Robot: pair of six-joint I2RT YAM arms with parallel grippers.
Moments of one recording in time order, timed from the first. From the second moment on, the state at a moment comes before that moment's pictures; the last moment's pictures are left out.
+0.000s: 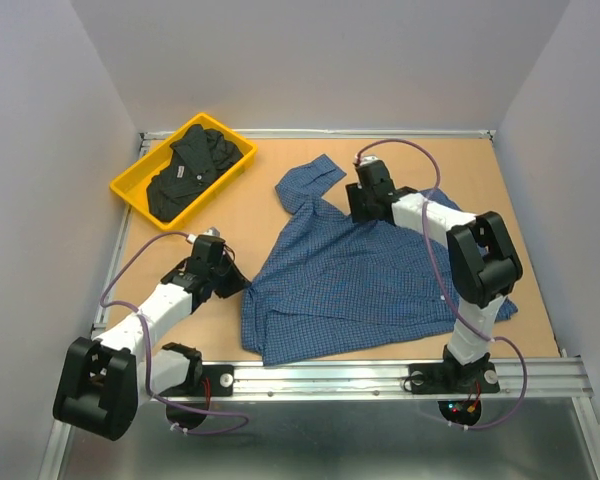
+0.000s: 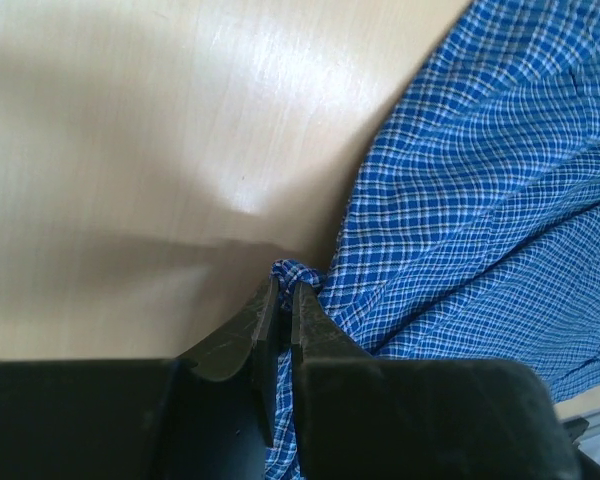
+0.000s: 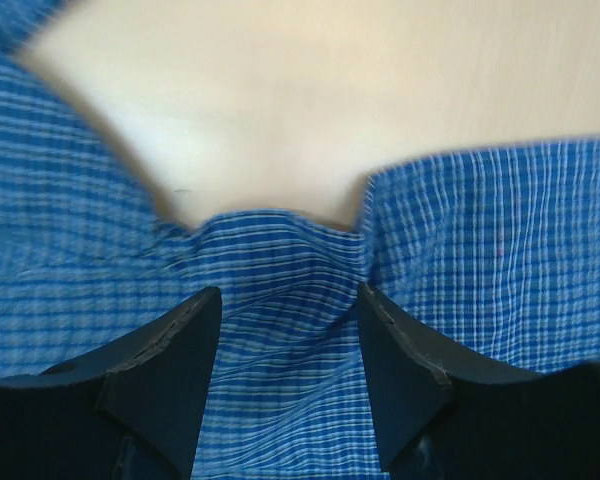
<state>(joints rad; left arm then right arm) -0.33 1.06 0.46 -0.32 0.08 -0.82 0.43 1.88 1.26 -0.24 0.23 0.15</state>
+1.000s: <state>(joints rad) -0.36 1.05 0.45 -0.31 0.04 -0.83 0.83 2.26 1.73 -0.26 0.10 0.03</state>
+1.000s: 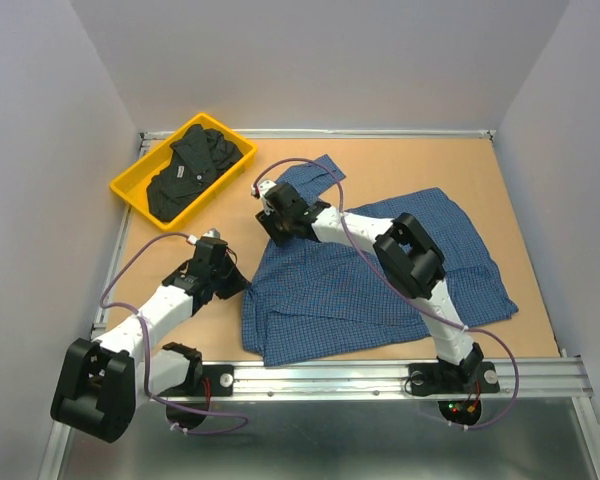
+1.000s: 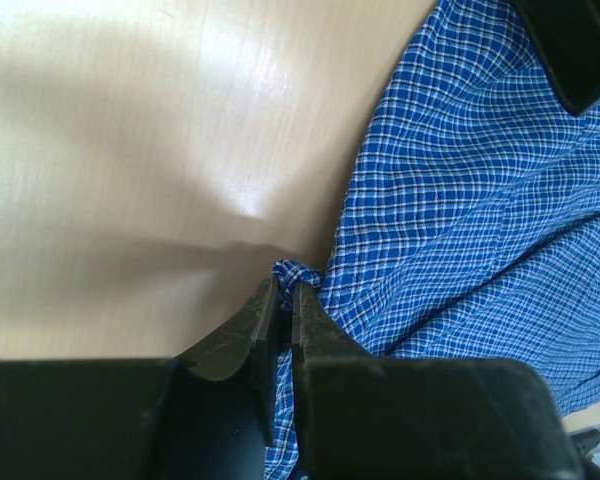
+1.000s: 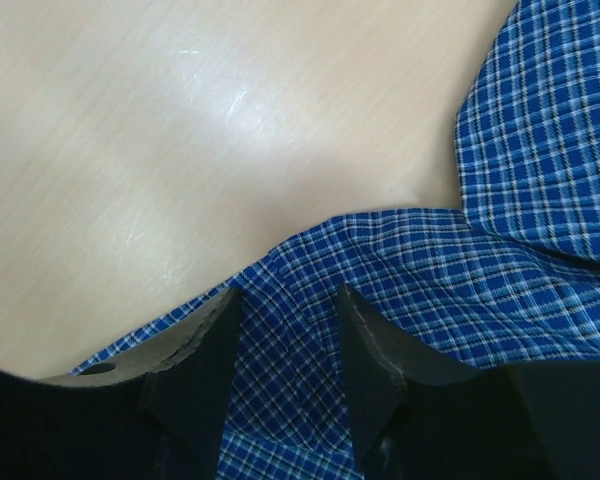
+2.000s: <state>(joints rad) -0.33 1.11 0.70 -0.37 -0.17 -0.72 0.80 2.15 1.91 -0.29 0.08 -0.01</state>
